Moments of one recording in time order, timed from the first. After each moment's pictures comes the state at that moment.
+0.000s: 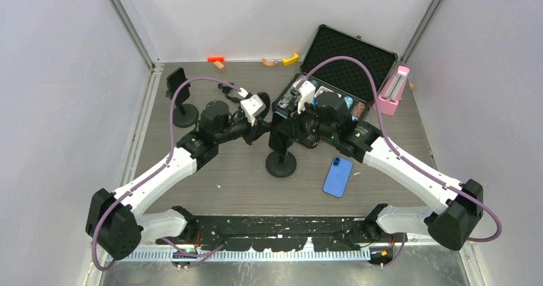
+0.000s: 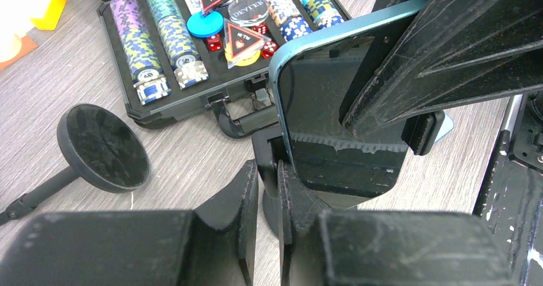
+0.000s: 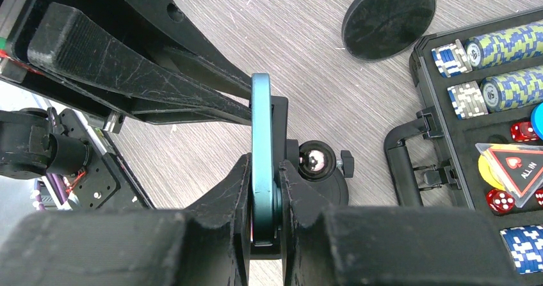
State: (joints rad) left arm -0.61 1.16 0.86 0.01 0.41 0.12; right arm 0.74 1.23 1.10 -0.30 -0.14 0.18
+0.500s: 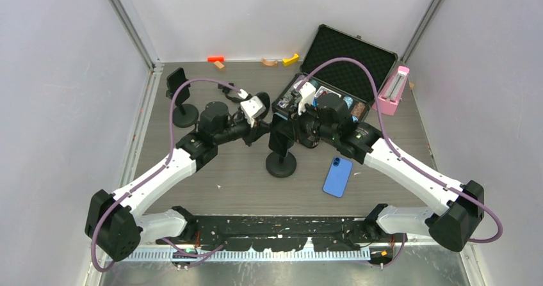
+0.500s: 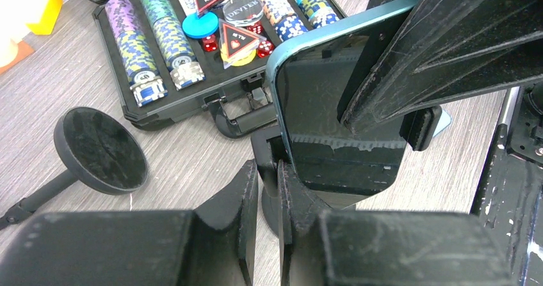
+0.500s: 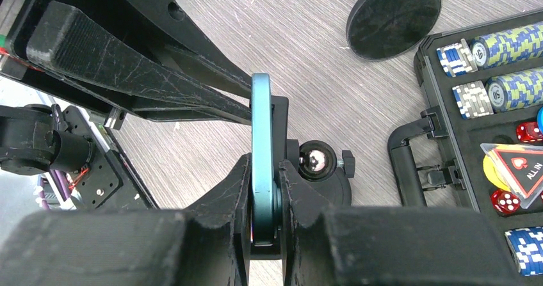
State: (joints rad) left arm -0.61 1.16 0.85 0.01 0.43 0.13; right arm 0.74 1.21 1.09 -0.29 -0.15 0.18
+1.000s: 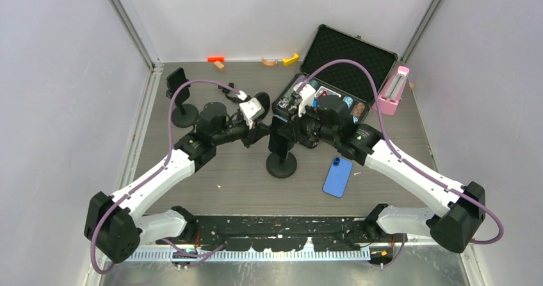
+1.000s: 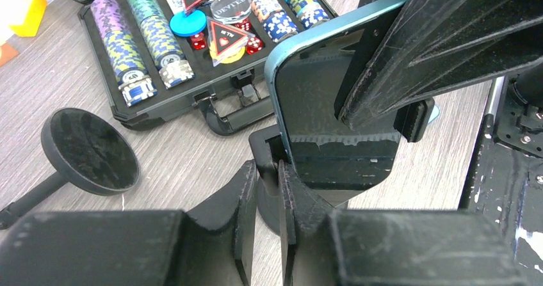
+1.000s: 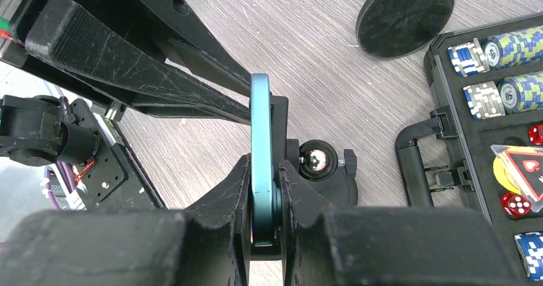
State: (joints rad) left arm -0.60 1.14 0.84 0.00 0.47 0.14; right arm 0.74 1.20 1.07 -0.28 -0.17 0.18
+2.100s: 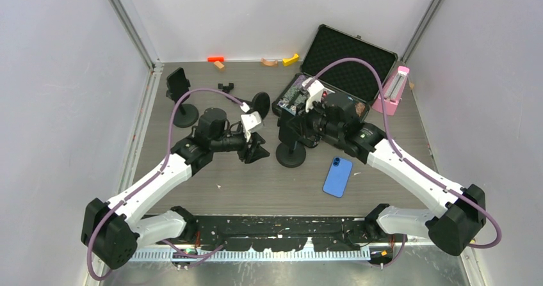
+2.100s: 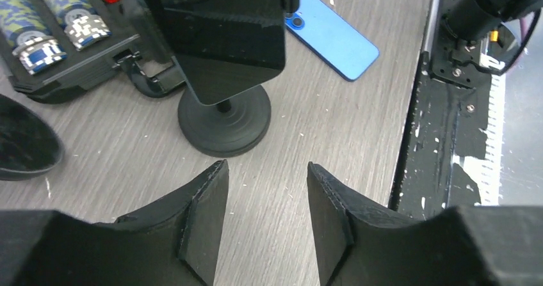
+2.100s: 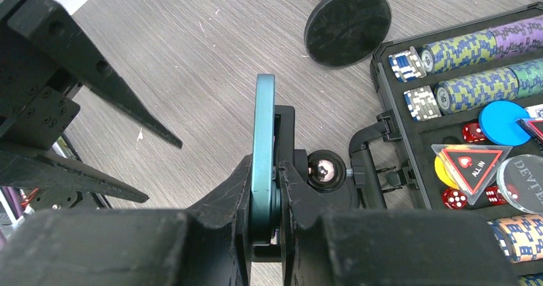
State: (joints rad) left arm -0.58 1.09 0.81 -0.19 0.65 0.19; right arm 0.67 1.20 1.03 -0.23 -0.14 0.11
